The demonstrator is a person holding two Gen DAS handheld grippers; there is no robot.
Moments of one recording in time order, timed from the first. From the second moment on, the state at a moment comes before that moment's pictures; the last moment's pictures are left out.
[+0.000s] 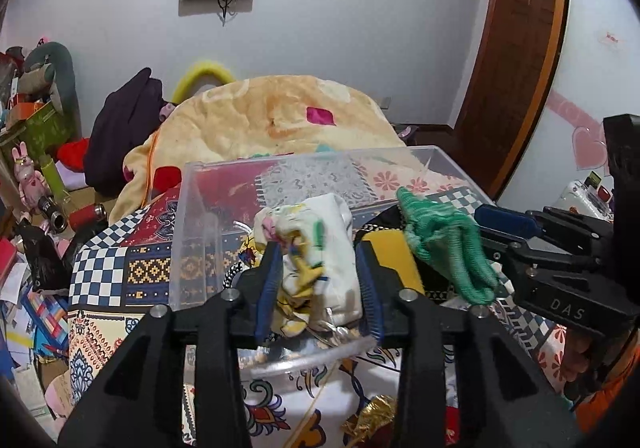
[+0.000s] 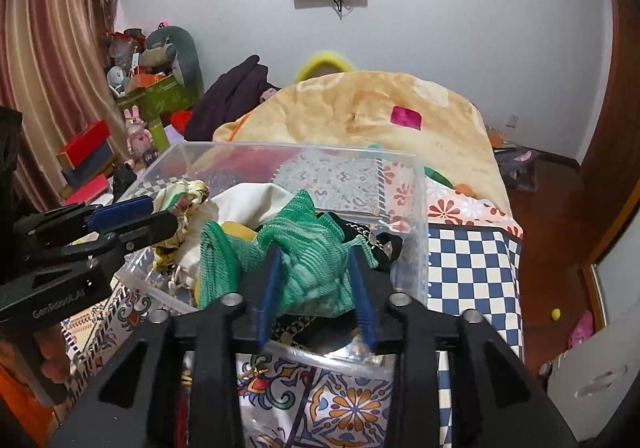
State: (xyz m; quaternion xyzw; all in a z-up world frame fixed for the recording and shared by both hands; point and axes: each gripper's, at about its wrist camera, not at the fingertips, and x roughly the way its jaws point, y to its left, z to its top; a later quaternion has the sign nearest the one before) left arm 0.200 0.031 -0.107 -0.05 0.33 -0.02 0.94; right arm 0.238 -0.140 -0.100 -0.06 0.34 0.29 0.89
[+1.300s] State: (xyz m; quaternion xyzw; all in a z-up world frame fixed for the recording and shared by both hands) left arm 0.102 0.038 -0.180 -0.04 0.43 -0.01 0.90; right arm 0.156 -0.146 -0.163 -0.13 0.37 0.34 0.85
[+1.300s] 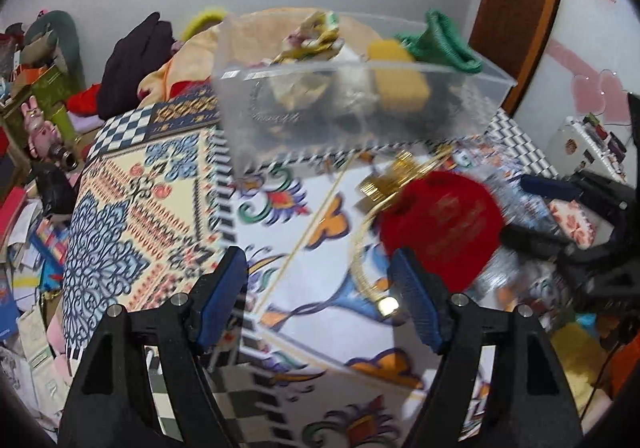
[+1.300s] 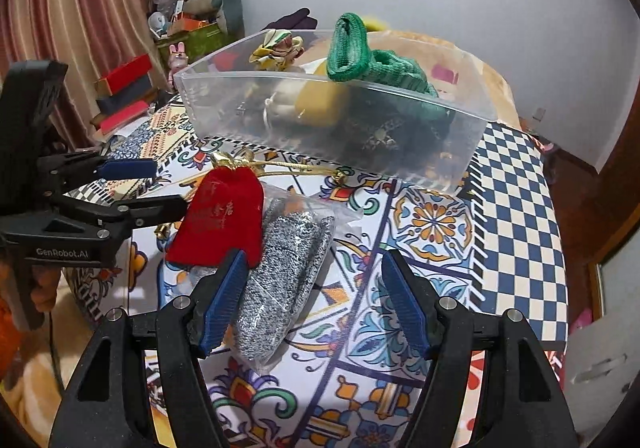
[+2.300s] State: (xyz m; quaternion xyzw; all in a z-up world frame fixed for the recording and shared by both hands) left arm 0.094 0.036 -0.177 -0.04 0.42 -0.02 0.91; right arm 0.153 -0.191 -0.149 -0.10 0.38 0.29 0.87
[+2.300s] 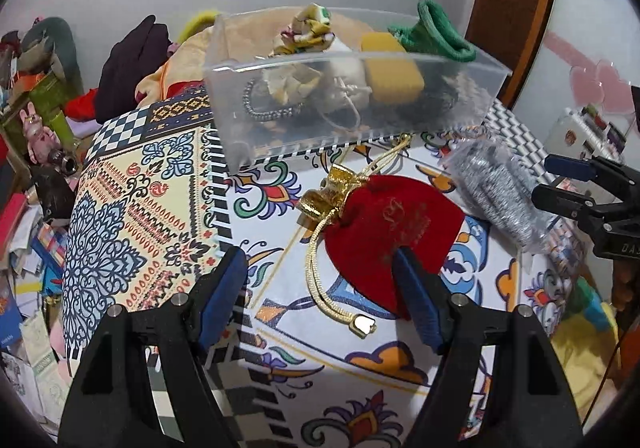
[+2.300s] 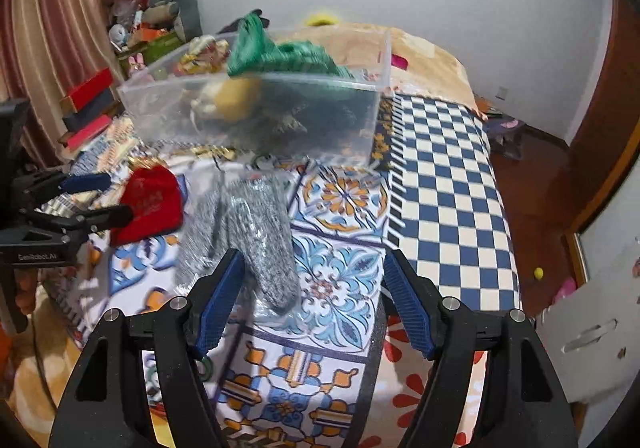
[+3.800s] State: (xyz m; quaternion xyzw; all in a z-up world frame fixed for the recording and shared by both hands) left arm 0.086 0.033 -0.074 -0.06 0.26 -0.03 0.96; right arm 0.147 -0.169 -0.083 -0.06 0.27 0.33 0.90
